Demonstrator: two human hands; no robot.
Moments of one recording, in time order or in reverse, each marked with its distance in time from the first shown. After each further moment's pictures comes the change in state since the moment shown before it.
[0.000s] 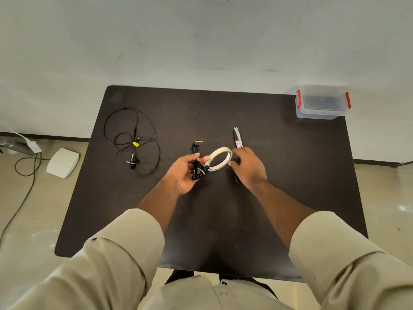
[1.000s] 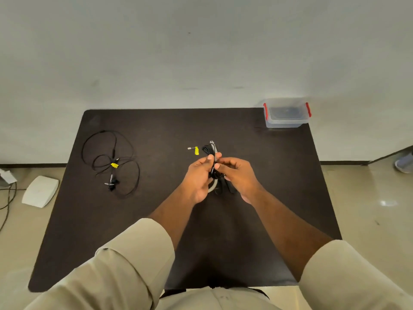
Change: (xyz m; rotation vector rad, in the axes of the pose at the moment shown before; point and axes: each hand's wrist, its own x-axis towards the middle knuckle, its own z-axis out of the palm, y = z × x) left_hand -0.008 -0.041 0.094 0.359 -0.186 0.220; right_hand -0.032 -0.004 -0.058 1.029 -0.046 0.158
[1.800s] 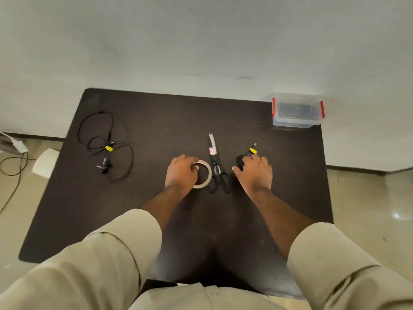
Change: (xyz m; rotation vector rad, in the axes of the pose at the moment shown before) left_hand 0.020 -0.021 -0.028 1.273 0.409 0.346; right_hand 0.046 0.039 -0.066 -1.377 0.265 -0.162
